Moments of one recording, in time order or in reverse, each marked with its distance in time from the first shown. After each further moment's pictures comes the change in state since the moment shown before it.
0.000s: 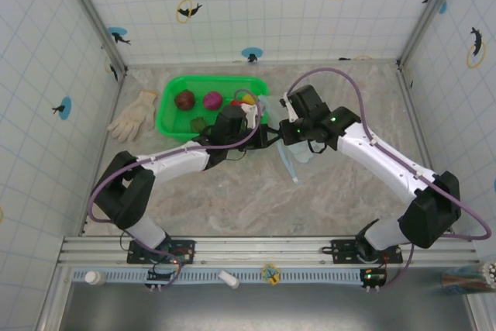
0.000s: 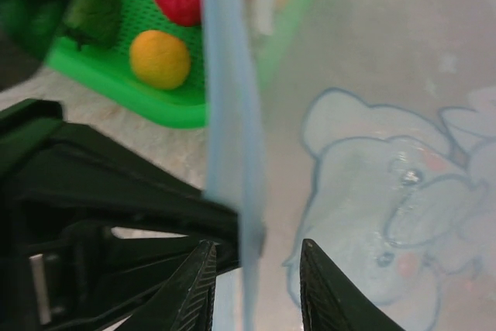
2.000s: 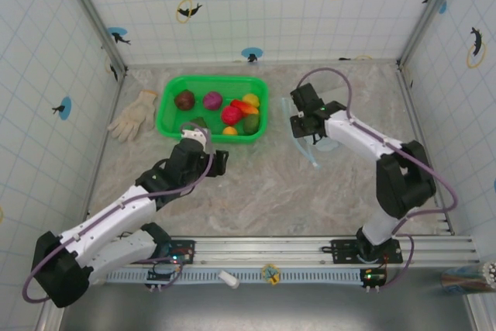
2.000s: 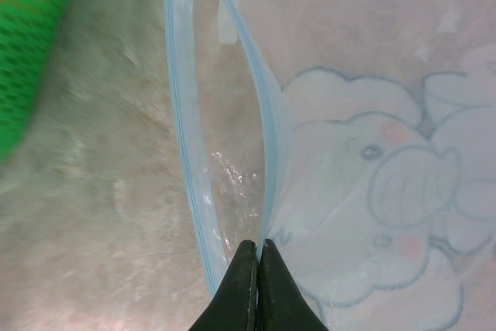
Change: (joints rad) left arm 0.026 -0.664 -0.299 -0.603 -0.630 0.299; right arm -0.156 0.202 -0.056 0.131 0.187 -0.049
